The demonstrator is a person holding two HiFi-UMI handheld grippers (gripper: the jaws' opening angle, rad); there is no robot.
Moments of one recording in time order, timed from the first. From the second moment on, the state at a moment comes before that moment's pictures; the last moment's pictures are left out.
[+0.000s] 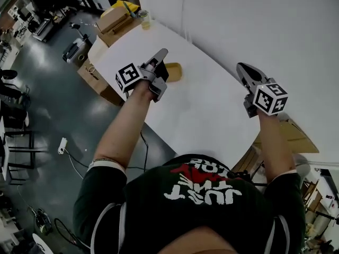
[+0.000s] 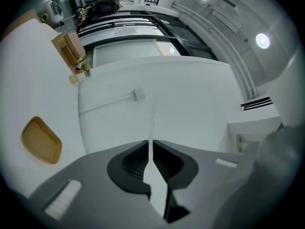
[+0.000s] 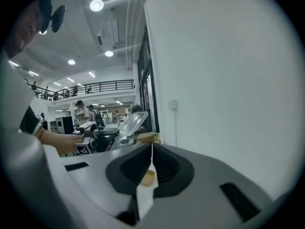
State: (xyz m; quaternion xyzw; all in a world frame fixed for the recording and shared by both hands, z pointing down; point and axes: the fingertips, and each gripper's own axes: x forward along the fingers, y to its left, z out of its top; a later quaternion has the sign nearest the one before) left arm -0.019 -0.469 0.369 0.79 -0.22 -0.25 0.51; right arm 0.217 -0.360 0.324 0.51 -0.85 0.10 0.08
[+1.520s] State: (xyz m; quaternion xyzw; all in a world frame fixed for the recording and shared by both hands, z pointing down) left arm 0.068 -0.374 0.120 0.91 -0.07 -0.26 0.31; right arm 0.277 -0.278 0.129 0.60 -0.80 0.01 0.04
